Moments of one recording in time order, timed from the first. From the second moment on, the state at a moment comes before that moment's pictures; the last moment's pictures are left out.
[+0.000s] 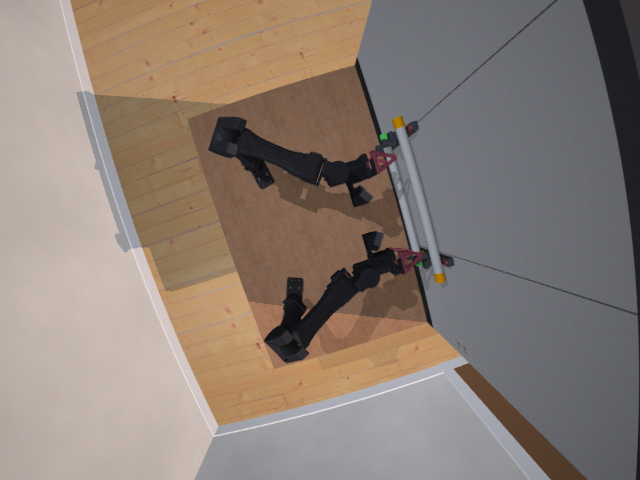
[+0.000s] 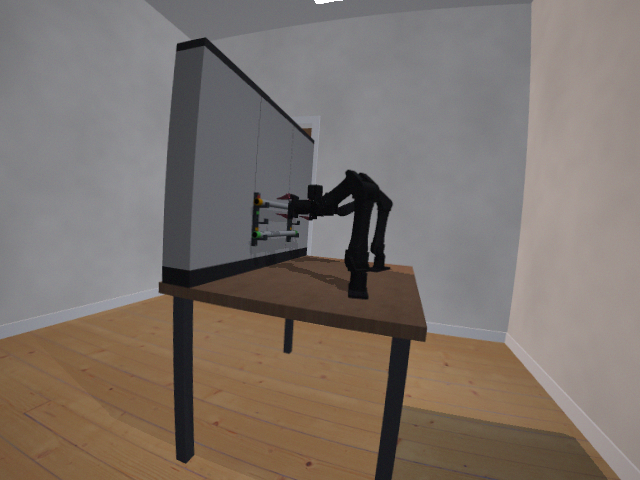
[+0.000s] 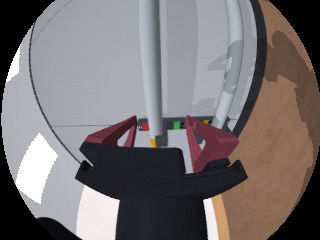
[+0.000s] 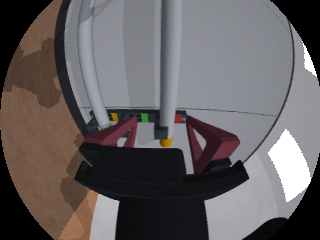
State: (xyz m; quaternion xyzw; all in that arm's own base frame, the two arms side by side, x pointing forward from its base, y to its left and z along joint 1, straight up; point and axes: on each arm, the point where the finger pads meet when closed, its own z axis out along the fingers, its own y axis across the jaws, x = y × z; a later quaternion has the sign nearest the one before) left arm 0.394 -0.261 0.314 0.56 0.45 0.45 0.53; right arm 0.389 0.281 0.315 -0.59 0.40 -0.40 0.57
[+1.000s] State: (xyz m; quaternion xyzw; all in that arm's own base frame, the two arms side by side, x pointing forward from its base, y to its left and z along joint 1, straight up) left arm 0.370 -0.251 0.285 0.56 0.45 0.45 0.53; right arm 0.366 0.271 0.287 -0.60 0.40 -0.40 0.57
